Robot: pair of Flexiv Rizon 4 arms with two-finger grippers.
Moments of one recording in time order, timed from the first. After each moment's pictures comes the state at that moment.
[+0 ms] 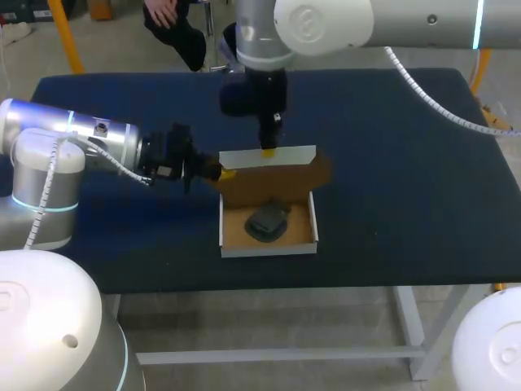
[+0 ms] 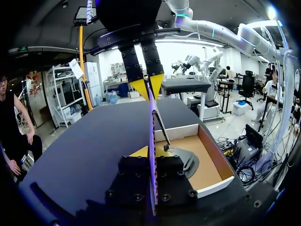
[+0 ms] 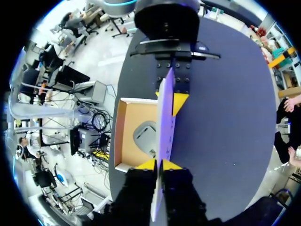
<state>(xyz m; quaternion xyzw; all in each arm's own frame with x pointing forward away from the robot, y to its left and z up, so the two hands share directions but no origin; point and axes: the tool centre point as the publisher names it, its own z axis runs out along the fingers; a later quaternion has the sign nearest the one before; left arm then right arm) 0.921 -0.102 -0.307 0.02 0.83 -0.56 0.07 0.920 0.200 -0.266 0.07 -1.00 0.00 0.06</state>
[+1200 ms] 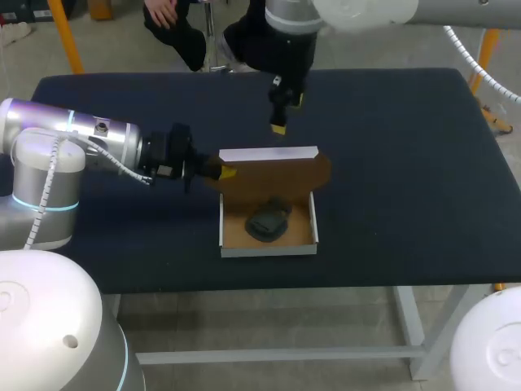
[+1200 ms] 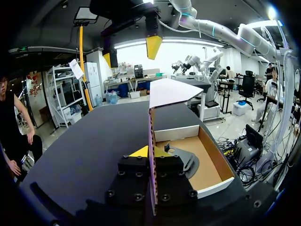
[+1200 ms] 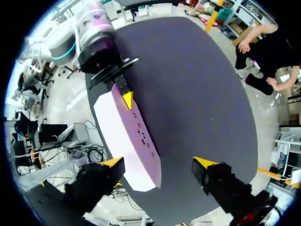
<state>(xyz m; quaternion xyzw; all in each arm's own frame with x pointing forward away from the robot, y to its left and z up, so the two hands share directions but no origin) 0.922 -0.103 -0.306 0.02 0.82 -0.56 0.07 0.948 0.157 -0.201 -0.21 -0.98 -0.01 -0.01</state>
